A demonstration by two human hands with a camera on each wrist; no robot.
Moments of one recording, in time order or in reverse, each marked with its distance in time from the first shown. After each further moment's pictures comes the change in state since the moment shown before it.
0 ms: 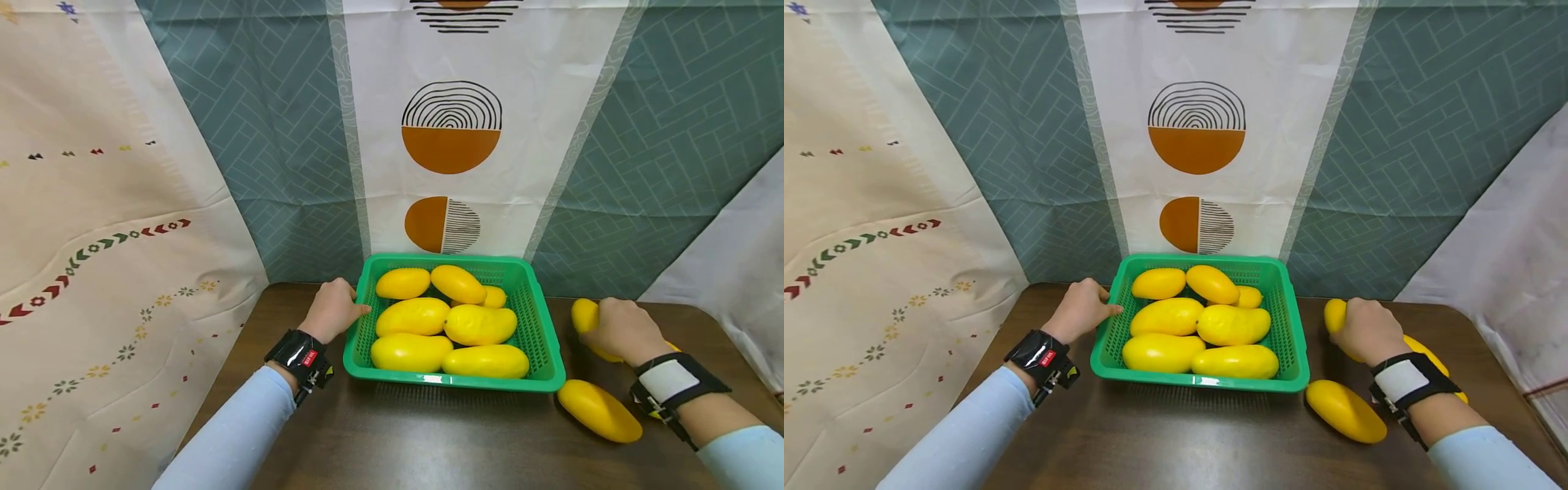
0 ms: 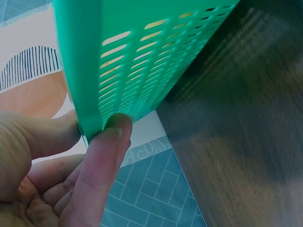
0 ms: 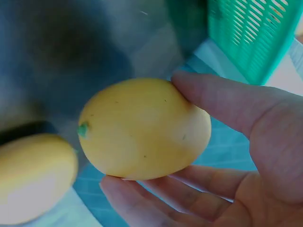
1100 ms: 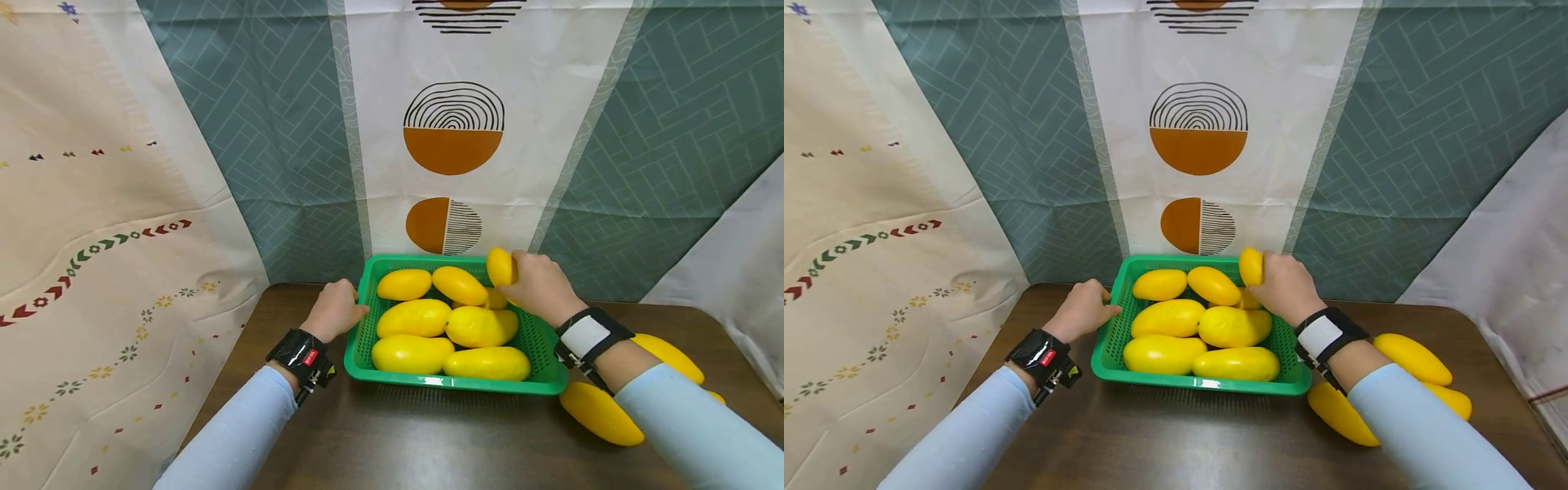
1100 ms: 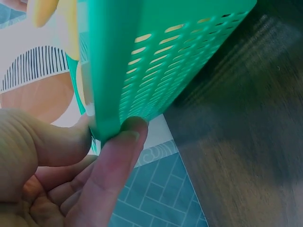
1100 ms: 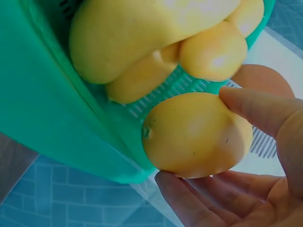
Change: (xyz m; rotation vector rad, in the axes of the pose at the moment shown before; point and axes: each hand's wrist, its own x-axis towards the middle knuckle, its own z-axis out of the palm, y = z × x) left_hand 0.002 0.002 0.000 0.055 -0.012 0.051; right_hand 0.053 -0.119 -0.011 0.115 0.205 -0.229
